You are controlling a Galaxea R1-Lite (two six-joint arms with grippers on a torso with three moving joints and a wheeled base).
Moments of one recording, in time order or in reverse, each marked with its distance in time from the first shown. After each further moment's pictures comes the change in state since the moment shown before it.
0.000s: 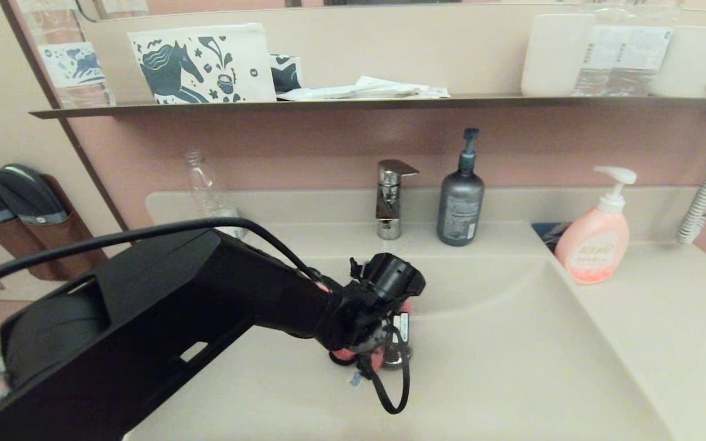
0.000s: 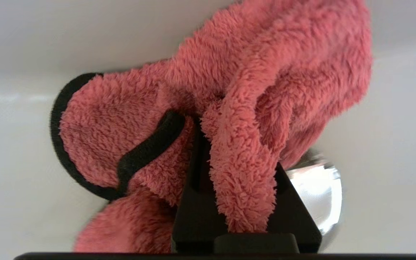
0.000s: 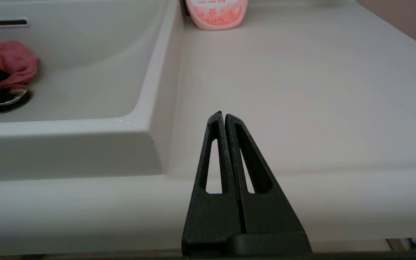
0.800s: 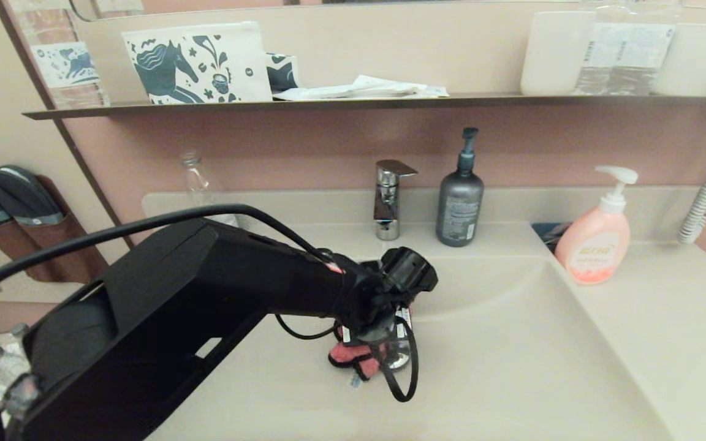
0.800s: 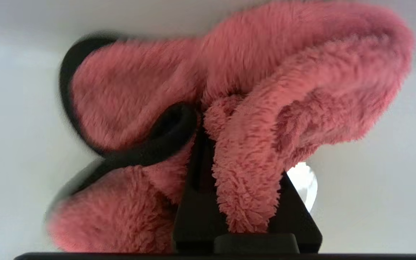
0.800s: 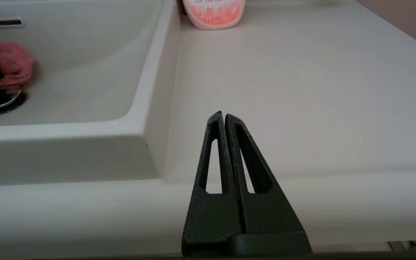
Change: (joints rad) left arm -0.025 0.027 -0.171 0.354 0.005 -0.243; right arm 0.000 0.000 0.000 0.000 0.000 0.000
